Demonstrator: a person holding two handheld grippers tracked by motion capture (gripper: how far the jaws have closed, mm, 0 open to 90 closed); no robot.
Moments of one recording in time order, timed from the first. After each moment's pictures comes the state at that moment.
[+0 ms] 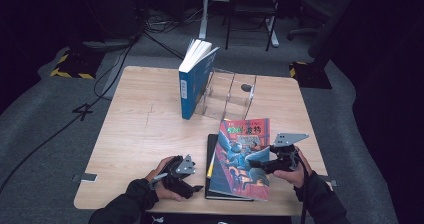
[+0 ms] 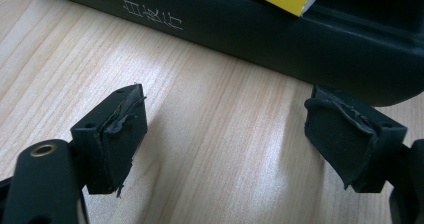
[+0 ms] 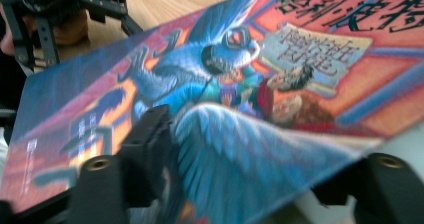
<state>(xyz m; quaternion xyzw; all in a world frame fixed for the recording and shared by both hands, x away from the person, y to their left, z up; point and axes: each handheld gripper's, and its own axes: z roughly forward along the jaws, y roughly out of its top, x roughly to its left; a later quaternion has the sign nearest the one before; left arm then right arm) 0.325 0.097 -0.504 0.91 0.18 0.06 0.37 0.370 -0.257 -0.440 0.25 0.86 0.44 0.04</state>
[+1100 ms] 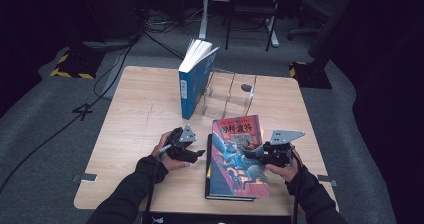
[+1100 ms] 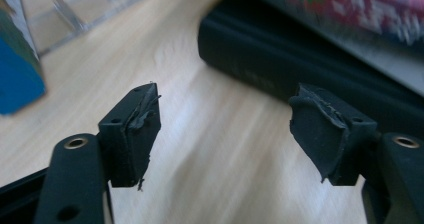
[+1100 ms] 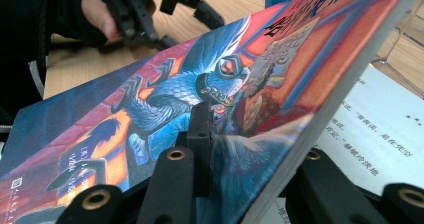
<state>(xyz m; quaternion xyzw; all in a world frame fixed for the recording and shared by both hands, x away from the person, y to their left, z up) 0.404 0.095 -0.483 0.87 0.25 0.14 0.40 0.380 -0.247 -0.443 0.21 0.84 0.49 0.06</state>
